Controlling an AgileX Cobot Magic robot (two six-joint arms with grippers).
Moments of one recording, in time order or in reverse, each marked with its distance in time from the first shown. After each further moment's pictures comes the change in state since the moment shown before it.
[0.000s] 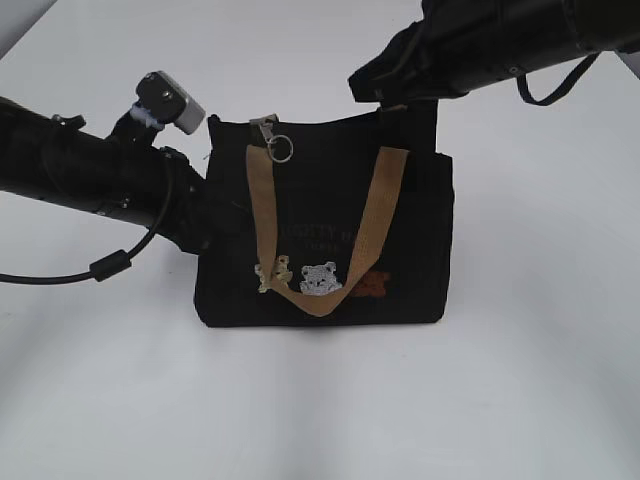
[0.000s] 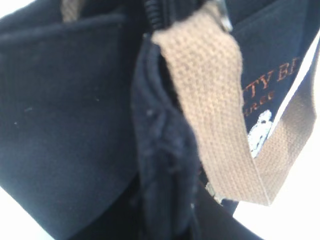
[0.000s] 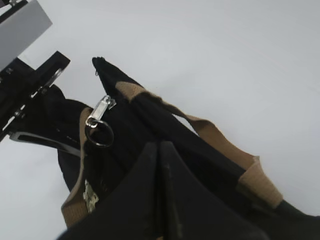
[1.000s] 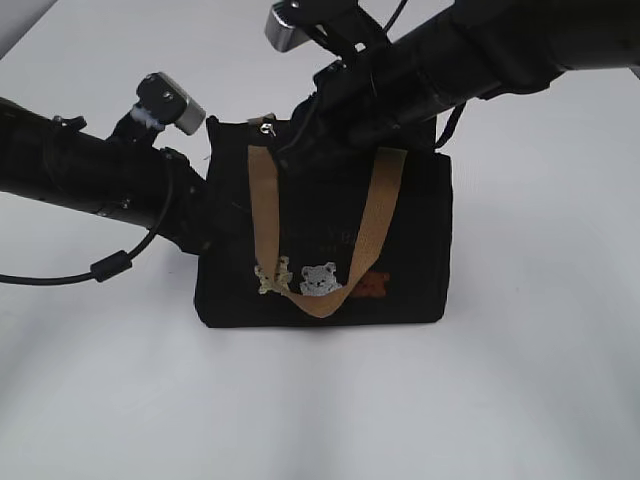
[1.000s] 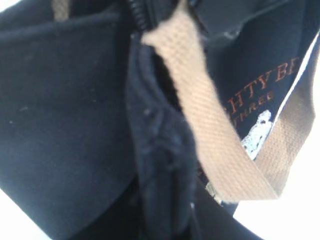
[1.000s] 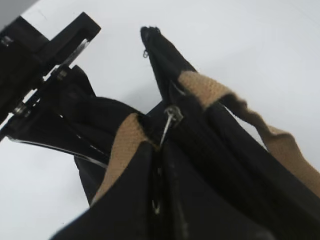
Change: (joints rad) left arm -0.001 0.002 0.000 -0.005 -0.003 0.000; right arm 0.157 0.224 -0.134 -0.134 -0.028 0.113
